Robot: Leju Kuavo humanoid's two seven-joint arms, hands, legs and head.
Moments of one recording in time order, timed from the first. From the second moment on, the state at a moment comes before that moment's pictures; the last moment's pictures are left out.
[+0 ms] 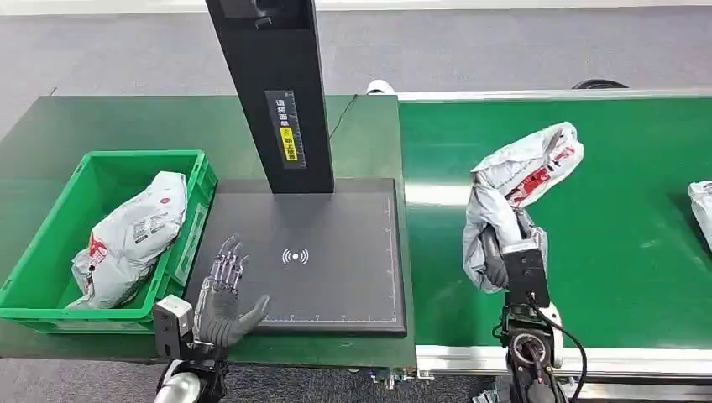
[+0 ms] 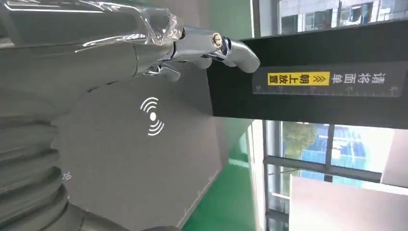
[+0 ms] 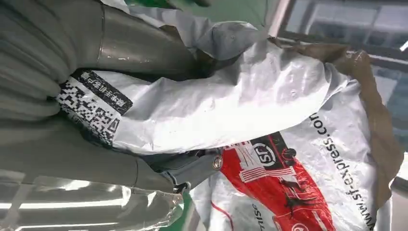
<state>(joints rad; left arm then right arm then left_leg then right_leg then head) 0.00 -0.13 -0.14 -1.36 -0.07 -0.12 -0.49 -0.17 0.08 0.01 -1.33 0.37 -0.23 -0.39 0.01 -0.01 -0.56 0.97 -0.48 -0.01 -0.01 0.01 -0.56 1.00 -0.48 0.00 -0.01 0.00</state>
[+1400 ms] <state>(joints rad) -0.04 -0.12 -0.14 -1.36 0.01 -0.03 -0.56 -0.47 0.01 0.61 -0.87 0.94 -0.06 -0.36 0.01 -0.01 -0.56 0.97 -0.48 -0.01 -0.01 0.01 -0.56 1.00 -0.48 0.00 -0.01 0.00</state>
